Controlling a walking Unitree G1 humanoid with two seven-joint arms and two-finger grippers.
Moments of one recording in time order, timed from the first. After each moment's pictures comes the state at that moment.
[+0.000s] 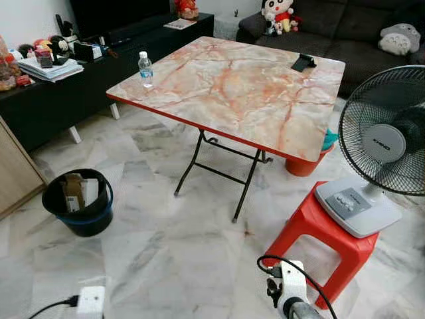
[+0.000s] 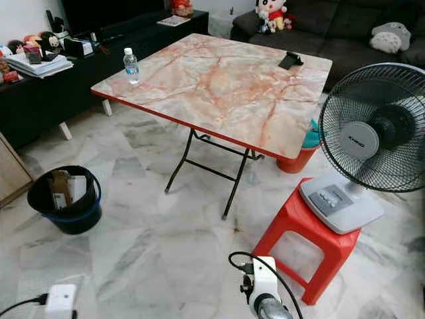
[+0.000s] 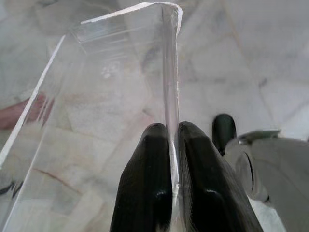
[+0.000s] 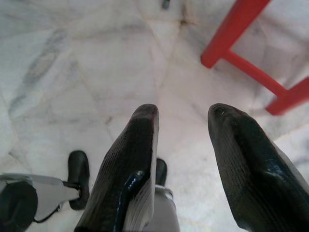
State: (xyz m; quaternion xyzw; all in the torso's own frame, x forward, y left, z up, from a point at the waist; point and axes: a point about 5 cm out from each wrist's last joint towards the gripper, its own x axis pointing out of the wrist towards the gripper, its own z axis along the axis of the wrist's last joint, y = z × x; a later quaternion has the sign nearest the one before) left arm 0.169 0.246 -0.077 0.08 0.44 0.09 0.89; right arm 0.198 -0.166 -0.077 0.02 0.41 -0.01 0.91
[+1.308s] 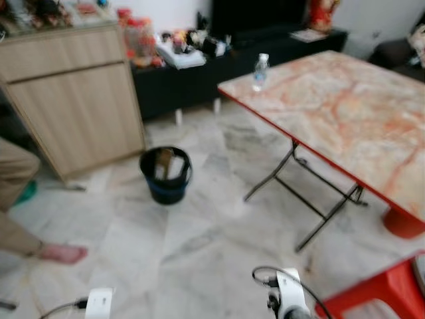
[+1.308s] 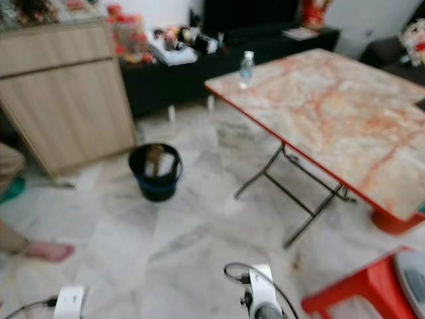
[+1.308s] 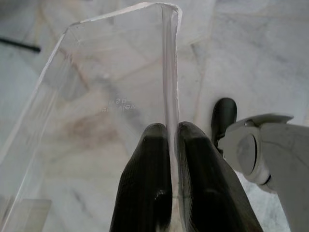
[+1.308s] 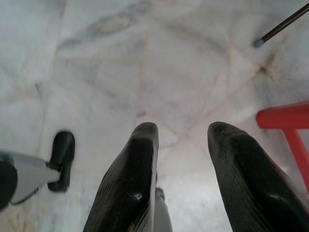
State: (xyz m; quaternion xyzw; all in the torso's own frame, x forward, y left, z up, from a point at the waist) left arm 0.165 0.238 -0.082 0.06 0.46 0.11 0.88; right arm 0.180 -0.171 -0.087 -0.04 0.46 0.00 0.89
